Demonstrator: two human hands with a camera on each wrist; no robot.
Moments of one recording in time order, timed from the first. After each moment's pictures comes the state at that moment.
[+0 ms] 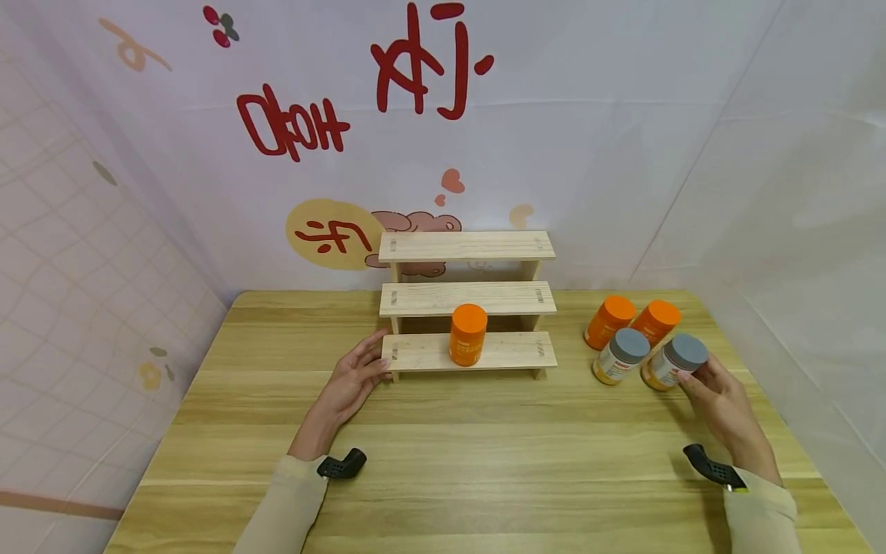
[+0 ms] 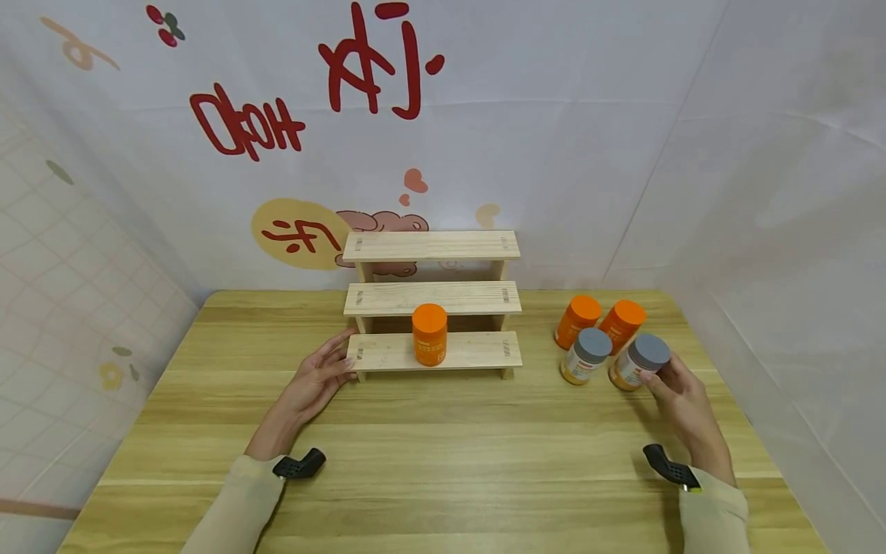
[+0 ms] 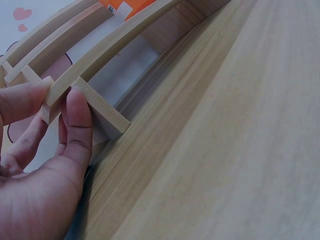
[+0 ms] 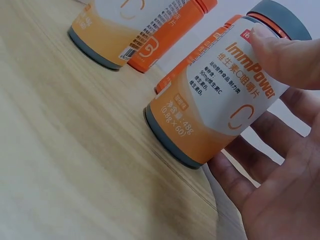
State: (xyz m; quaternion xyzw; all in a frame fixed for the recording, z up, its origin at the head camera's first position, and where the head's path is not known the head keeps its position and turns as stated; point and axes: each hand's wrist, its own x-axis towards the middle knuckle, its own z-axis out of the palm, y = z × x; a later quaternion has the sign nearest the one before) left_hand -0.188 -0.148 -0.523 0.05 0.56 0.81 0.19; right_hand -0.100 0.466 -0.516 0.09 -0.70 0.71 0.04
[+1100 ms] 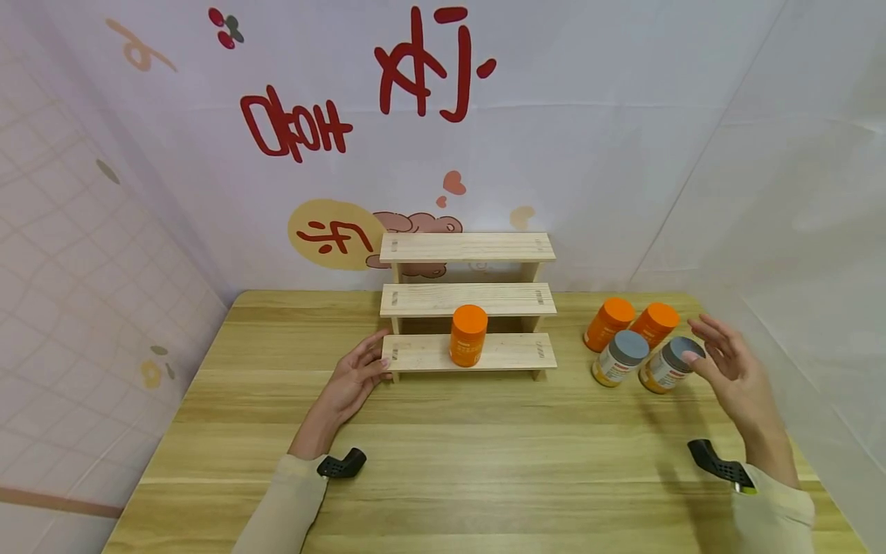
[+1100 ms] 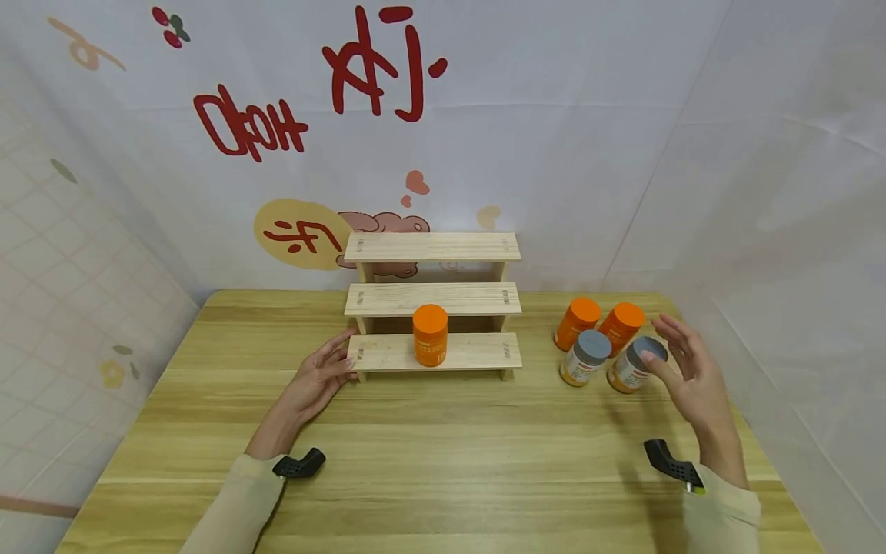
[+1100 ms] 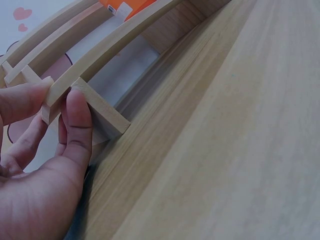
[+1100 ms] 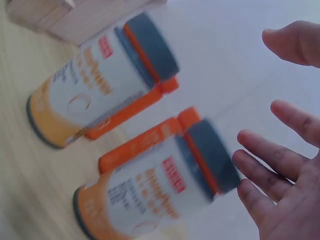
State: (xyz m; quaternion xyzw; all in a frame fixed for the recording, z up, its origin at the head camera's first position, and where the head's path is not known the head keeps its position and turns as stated) left_hand -0.186 -0.148 -0.519 0.05 0.55 0.81 0.19; right_hand -0.100 0.435 -0.438 0.07 -0.82 0.54 0.16
